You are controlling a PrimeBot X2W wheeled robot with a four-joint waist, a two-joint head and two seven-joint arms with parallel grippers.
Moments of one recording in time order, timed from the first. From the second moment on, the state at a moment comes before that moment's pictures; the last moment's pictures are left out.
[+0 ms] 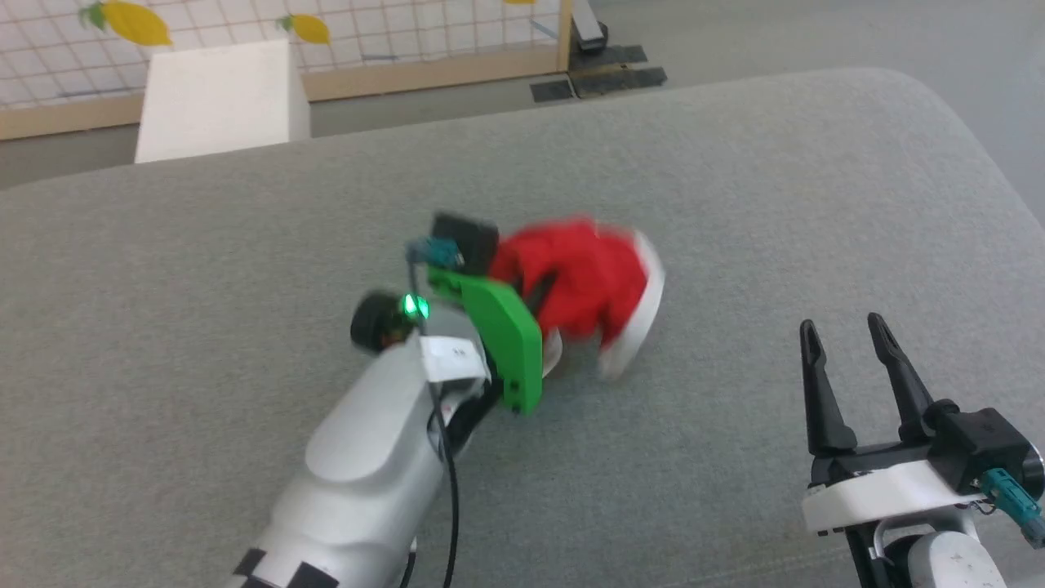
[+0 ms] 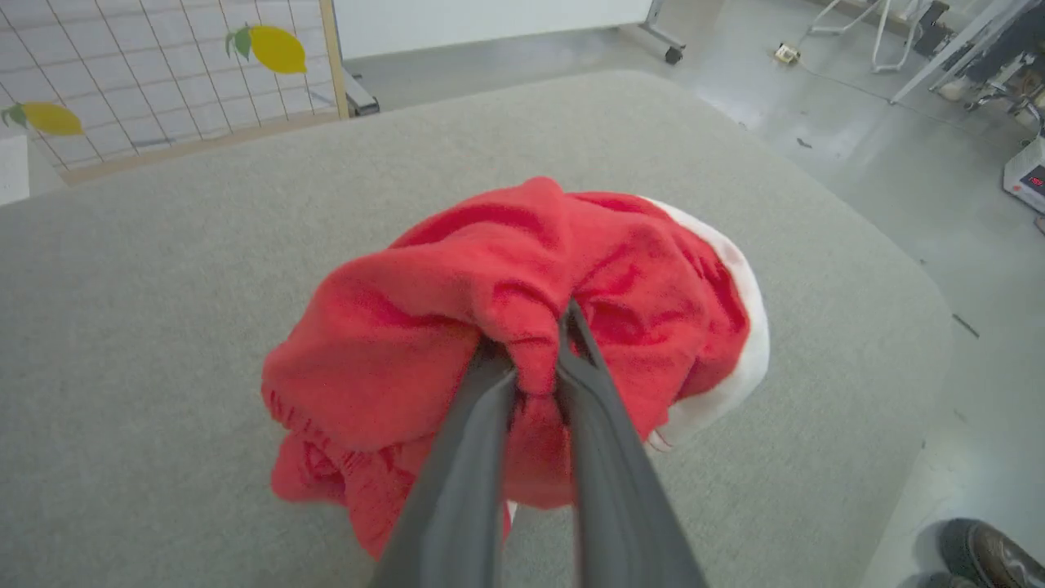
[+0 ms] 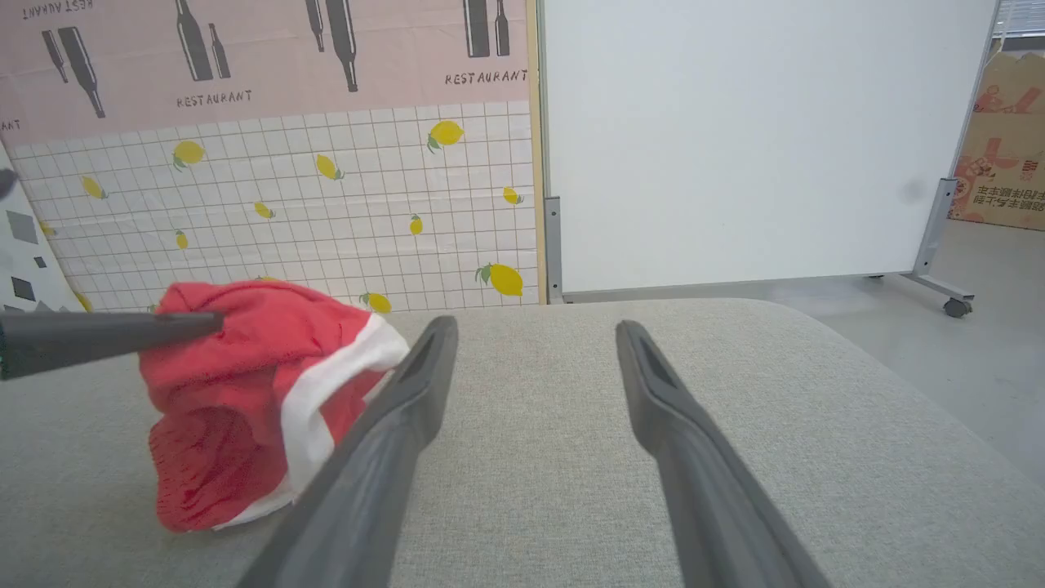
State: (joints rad) left arm -0.66 0.05 -0.55 0.59 -0.56 -0.12 0.16; right arm -0.04 -0.05 -0.02 0.06 0.11 0.13 -0.26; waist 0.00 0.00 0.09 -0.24
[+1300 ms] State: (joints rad) left arm -0.45 0.16 -0.33 0.37 -0.55 -0.06 -0.26; right arm -0.03 -0.05 -0.07 0.04 0.09 0.13 -0.26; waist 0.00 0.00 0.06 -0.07
